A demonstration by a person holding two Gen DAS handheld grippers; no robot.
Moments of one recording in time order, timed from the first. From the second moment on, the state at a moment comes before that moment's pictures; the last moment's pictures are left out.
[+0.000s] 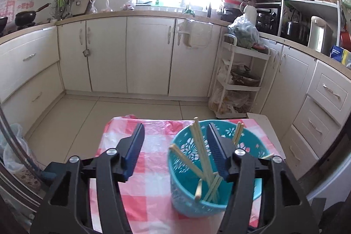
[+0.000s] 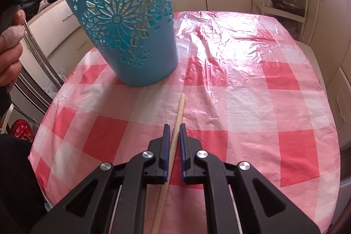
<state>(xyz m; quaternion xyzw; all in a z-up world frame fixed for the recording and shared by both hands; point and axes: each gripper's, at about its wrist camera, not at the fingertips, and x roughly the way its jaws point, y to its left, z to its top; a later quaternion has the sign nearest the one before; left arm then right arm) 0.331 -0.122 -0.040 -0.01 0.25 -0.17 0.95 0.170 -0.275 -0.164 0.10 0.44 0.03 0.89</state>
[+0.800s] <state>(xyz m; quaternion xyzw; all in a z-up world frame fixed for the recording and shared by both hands) 0.285 -0.056 -0.070 0.00 0.24 -0.07 0.97 0.139 -0.286 -0.096 0.18 0.35 0.09 0.91</state>
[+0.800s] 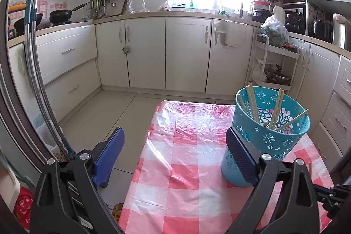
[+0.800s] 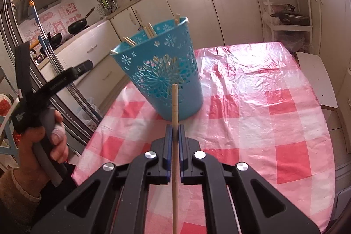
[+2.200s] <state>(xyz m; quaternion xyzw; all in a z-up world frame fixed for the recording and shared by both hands) 0.291 -0.047 -0.072 -0.03 0.27 -0.09 0.96 0.249 -0.281 0.030 0.14 0.27 0.12 0.95</state>
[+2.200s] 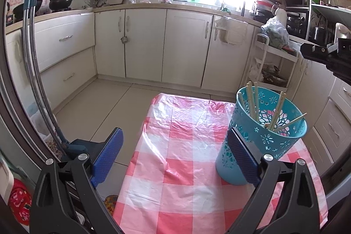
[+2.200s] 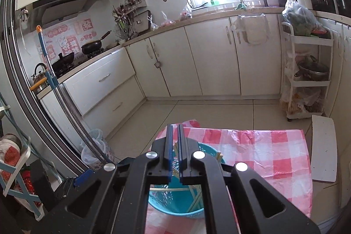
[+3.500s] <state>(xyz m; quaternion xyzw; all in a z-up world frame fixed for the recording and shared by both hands) -0.006 -0.013 0.076 0.02 0.27 -0.05 0.96 -0.093 -0.208 0.083 0.10 0.22 0.00 0.97</state>
